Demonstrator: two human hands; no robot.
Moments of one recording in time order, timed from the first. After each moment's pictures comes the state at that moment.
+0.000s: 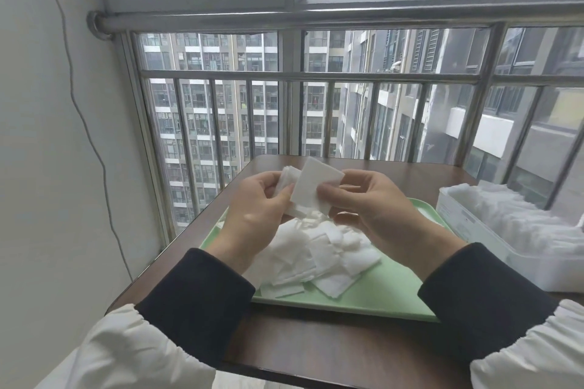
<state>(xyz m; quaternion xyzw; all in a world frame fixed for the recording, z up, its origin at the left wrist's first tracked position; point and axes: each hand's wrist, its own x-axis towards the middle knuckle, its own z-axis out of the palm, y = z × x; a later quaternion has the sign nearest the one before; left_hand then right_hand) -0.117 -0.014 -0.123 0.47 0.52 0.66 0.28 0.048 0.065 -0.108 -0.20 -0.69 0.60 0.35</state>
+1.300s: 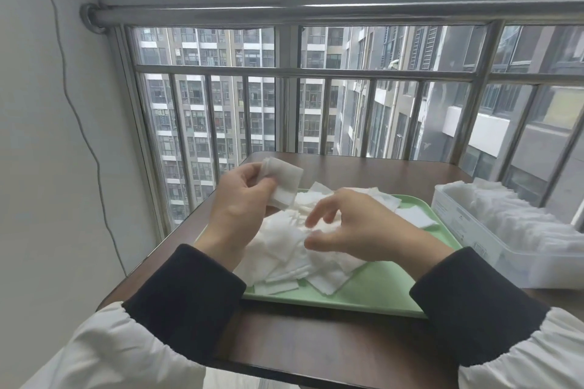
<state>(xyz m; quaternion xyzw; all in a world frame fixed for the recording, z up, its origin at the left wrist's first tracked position) -0.126 -0.013 -0.124 0.42 0.53 0.69 0.24 0.047 0.060 -0.113 -0.34 -0.91 0.18 0.17</state>
